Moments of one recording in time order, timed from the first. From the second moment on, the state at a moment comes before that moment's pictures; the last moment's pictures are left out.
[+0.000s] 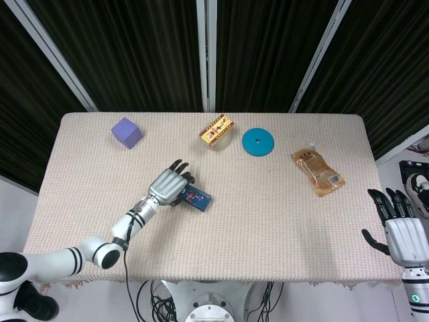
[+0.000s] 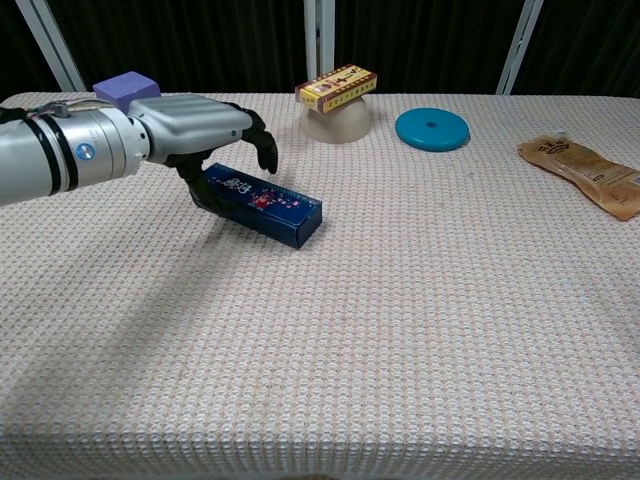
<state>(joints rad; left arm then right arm) -0.90 -1.60 -0.18 -1.32 1.21 0.76 0.36 0.08 -1.12 0.04 -1.53 -1.58 1.53 0.02</state>
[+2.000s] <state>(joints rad) -0.98 -1.56 -0.17 -1.34 1.02 0.79 0.39 0.07 -1.13 0.05 -1.48 -1.56 1.52 0.08</state>
